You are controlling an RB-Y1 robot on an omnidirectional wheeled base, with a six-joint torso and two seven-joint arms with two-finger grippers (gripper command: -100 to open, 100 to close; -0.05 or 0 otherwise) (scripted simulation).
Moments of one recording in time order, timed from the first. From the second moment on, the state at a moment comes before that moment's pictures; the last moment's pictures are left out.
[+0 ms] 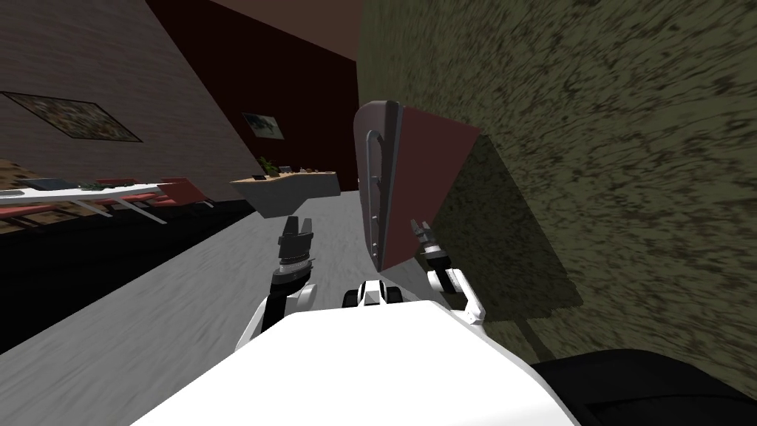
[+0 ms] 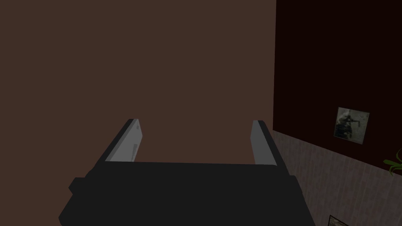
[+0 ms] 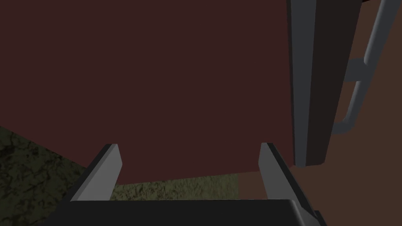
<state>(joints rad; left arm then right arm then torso) 0.48 0.04 0.00 -2.23 -0.10 -0.65 -0.10 0.37 -0.19 -0.09 -2.11 0.57 -0.28 0.33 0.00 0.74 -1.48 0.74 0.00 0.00</state>
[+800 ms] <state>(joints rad) 0.48 0.04 0.00 -2.23 -0.10 -0.65 -0.10 0.30 -0.20 -0.13 -2.02 0.77 -0.23 0.42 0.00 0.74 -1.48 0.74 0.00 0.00</state>
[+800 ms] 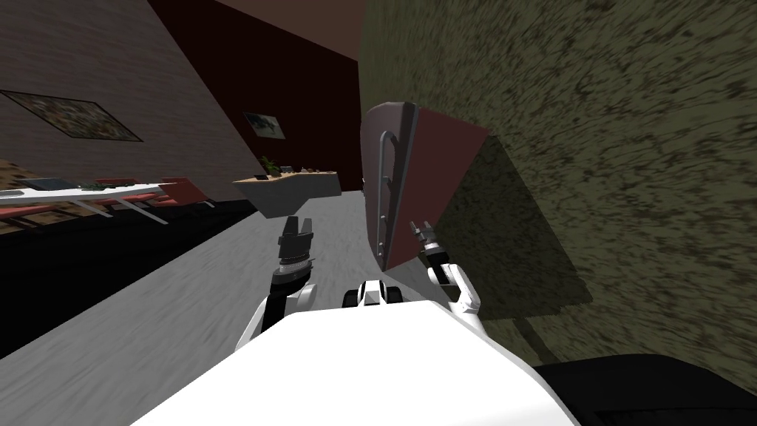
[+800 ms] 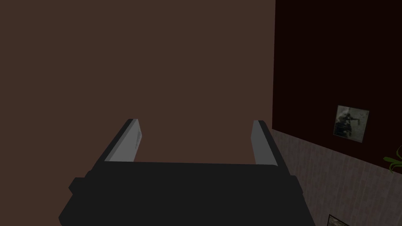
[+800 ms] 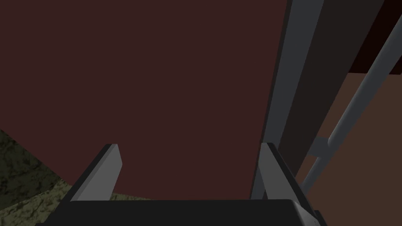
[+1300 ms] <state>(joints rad) 0.48 0.04 0.00 -2.23 -0.10 -0.65 -0.10 0.23 -0.20 -0.16 -1.93 0.90 -0.20 0.50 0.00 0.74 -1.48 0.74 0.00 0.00</state>
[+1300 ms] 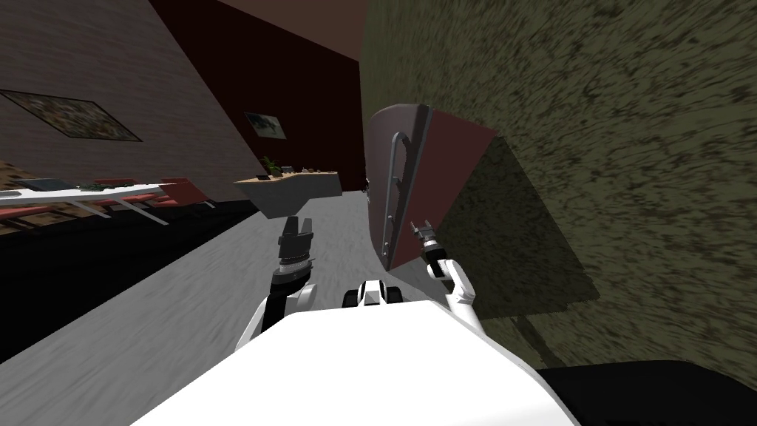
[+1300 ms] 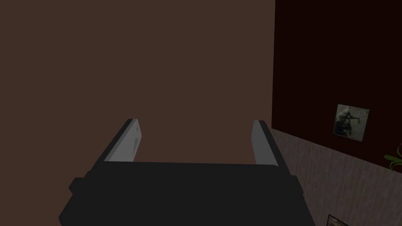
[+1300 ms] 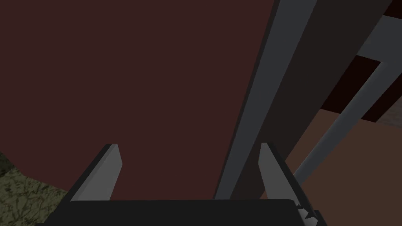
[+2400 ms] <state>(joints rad) 0.48 0.04 0.00 -2.23 -0.10 -0.65 -0.10 0.01 -0.25 -0.18 -1.74 1.21 -0.11 0.64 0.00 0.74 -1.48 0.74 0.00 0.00</state>
